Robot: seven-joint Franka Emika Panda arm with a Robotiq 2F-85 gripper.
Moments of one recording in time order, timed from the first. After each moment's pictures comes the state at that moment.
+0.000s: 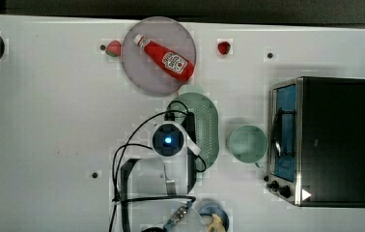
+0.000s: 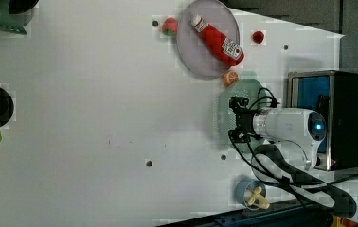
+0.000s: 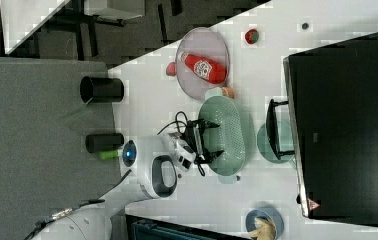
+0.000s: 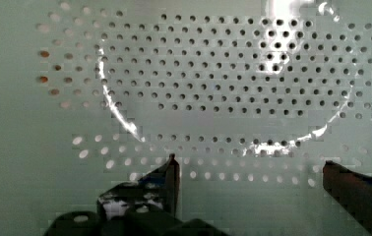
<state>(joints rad) 0.07 0.38 0.03 -2.46 -0.05 1.28 0.84</state>
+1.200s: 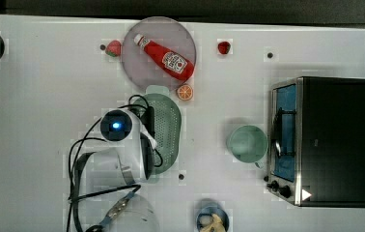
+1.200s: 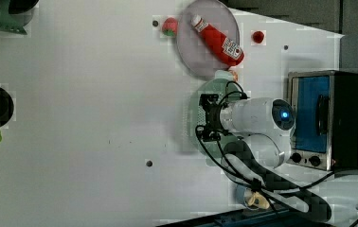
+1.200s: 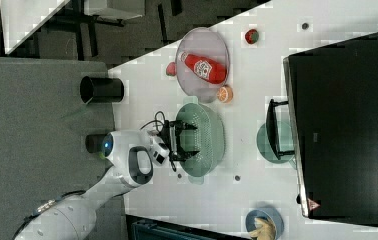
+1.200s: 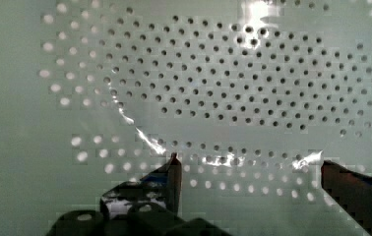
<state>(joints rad) 0.29 0.46 0.04 -2.31 0.05 1.14 1.03</state>
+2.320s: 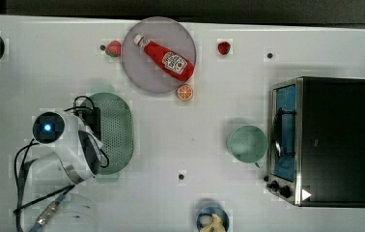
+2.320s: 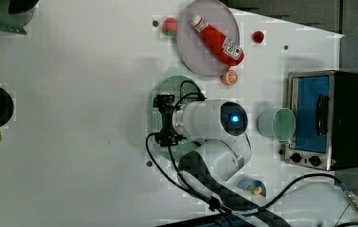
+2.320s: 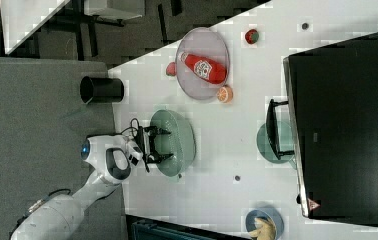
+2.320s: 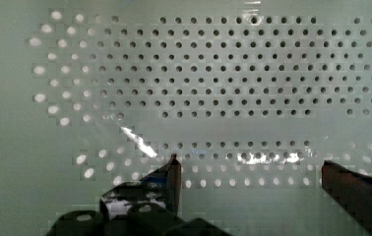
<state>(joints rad) 0.52 0.58 0.06 -2.09 0.08 1.07 1.21</state>
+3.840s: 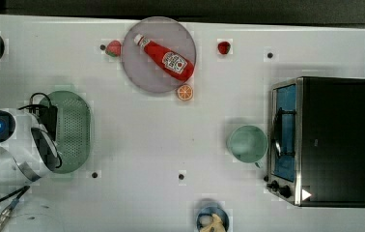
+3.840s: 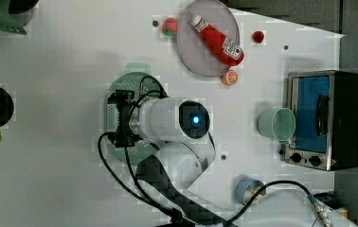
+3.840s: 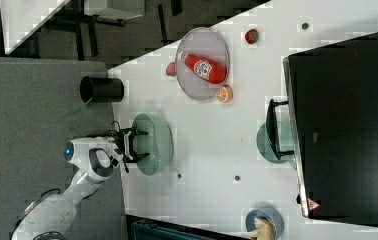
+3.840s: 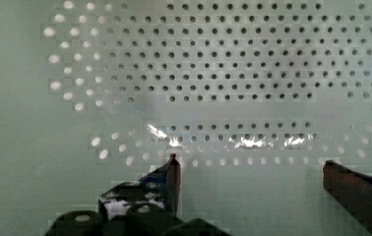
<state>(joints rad) 0.67 0.70 0.06 -1.84 0.20 1.04 1.35</state>
